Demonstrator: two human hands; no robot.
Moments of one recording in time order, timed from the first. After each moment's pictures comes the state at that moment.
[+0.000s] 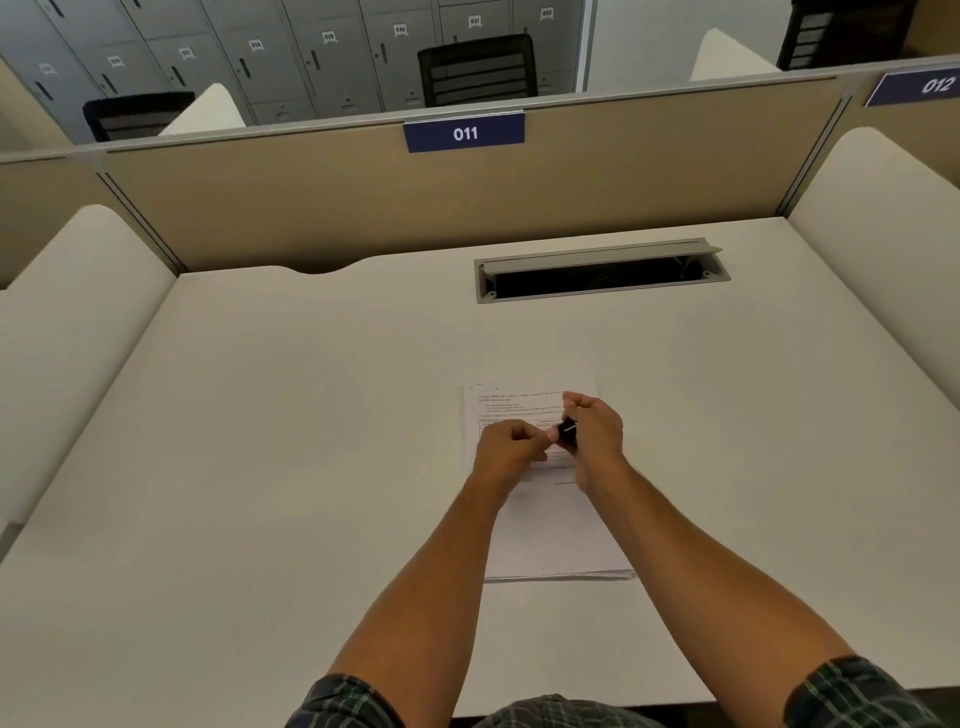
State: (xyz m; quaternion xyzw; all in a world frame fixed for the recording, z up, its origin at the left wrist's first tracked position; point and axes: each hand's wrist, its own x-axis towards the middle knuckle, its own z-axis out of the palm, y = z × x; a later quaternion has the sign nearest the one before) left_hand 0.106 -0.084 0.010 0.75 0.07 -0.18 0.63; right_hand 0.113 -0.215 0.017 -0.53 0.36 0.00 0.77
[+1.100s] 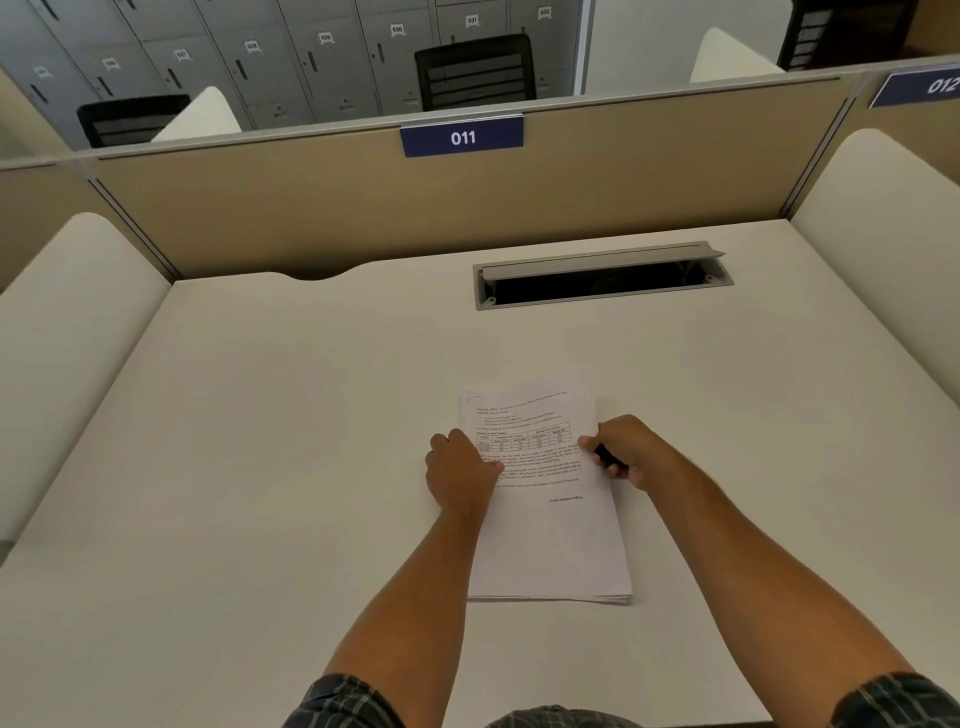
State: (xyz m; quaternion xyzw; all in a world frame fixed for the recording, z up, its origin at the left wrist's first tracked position) left_hand 0.115 -0.053 0.006 0.95 0.16 -0.10 0.23; right_hand 0.126 -0.275 0.026 -0.71 0.33 0.24 0.57
